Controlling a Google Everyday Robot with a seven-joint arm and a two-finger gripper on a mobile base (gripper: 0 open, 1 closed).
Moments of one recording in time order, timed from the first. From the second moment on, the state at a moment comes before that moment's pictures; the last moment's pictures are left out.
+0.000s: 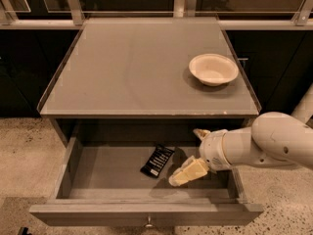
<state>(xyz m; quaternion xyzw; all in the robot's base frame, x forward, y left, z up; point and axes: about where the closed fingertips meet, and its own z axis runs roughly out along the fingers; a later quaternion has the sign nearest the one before) 0.466 -0.095 0.710 -0.45 0.80 0.22 0.34</state>
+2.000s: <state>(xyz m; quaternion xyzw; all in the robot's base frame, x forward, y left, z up) 0.492 -0.026 0.676 -0.46 0.77 0.19 0.39</state>
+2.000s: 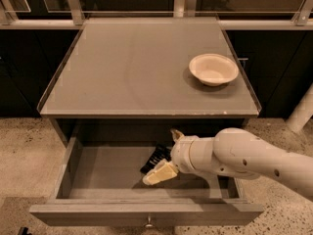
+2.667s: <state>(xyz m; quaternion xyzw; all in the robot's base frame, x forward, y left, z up) 0.498 -0.023 0.654 -0.46 0.78 0.18 0.39</state>
